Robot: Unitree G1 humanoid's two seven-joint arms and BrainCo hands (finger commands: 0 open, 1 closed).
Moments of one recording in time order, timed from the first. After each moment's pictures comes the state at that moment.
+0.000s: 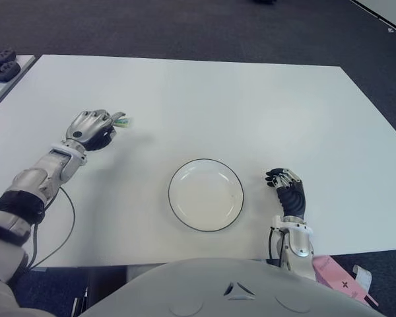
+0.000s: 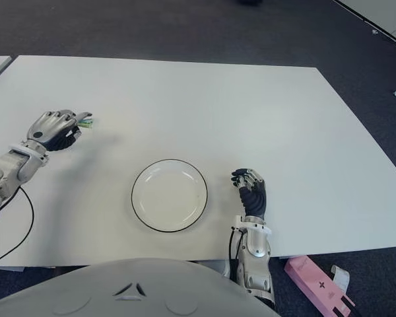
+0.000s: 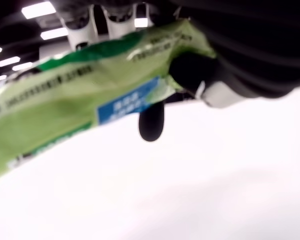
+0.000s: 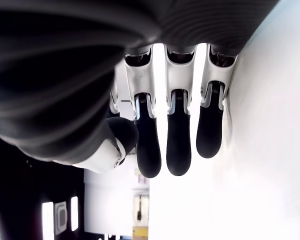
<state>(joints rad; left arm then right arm) -0.24 0.87 -0.40 0.46 0.78 -0.27 0.37 0.41 0.03 -0.10 -0.03 -0.01 -0.23 -0.10</state>
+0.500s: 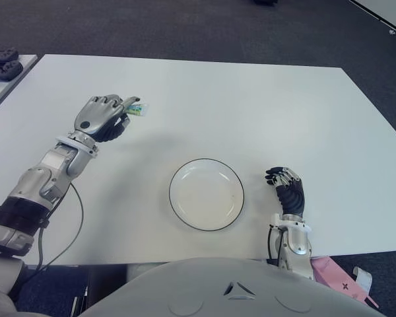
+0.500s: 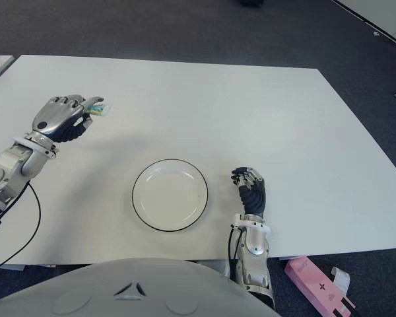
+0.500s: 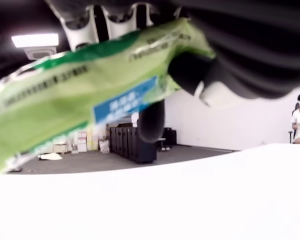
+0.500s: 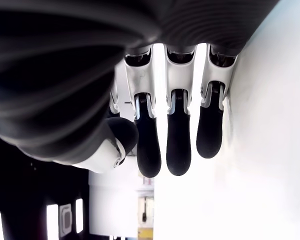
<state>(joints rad) -0.16 0.82 -0.26 0.13 0.76 -0.23 0.29 0.39 0.03 -0.09 0.02 -0.02 -0.27 -0.10</state>
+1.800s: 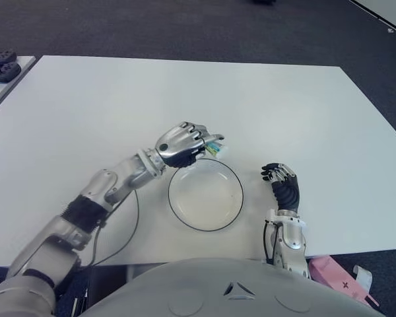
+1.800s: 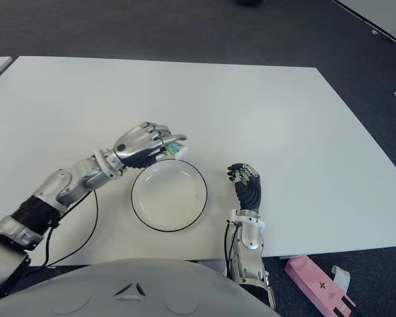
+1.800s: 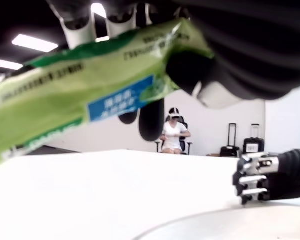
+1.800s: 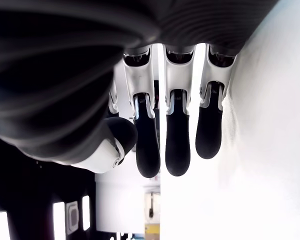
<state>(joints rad) -0.26 0.50 -0.53 0.18 0.96 -0.56 0.28 0.34 0.04 -0.09 0.06 -0.02 -0.31 -0.11</state>
